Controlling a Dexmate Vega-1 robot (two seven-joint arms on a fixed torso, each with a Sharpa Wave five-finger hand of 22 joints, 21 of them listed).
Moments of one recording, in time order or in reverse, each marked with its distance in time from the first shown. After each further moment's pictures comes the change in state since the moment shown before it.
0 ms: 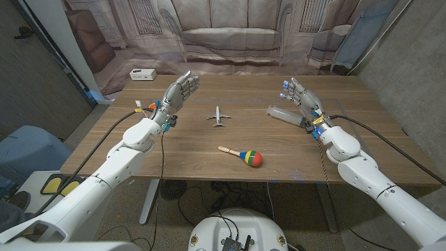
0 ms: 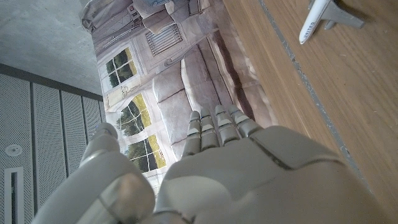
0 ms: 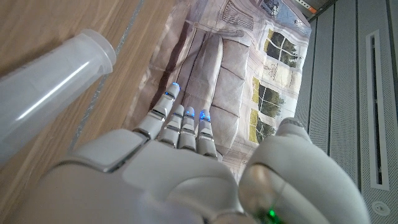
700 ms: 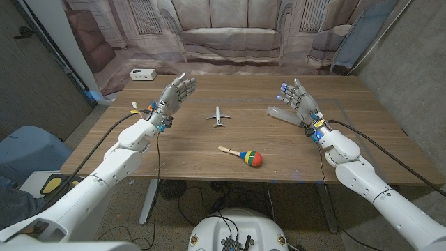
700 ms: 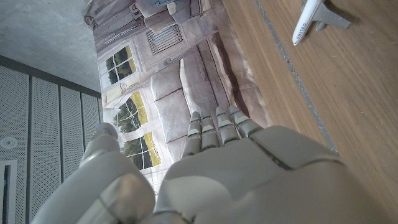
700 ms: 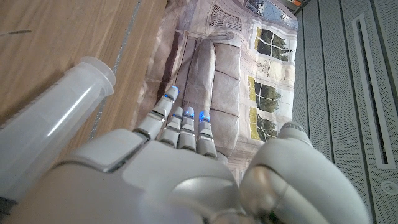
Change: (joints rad) left arm -0.017 0.002 -0.007 0.065 -0.053 -0.018 -0.075; left_hand 0.000 0.000 0.000 0.000 0.000 -0.014 0.004 0.000 0.000 -0.014 -0.003 0.000 0.000 -0.022 0.003 0.000 0.000 -0.014 -0.004 0.000 0.000; right arm -0.007 0.023 -0.007 0.020 0.089 0.025 0.085; right_hand -0.024 -0.013 -0.011 -0.003 0.000 -0.003 0.003 0.000 -0.004 -0.005 0.005 0.000 0.000 -0.016 0.005 0.000 -0.009 -0.022 0.000 -0.027 0.000
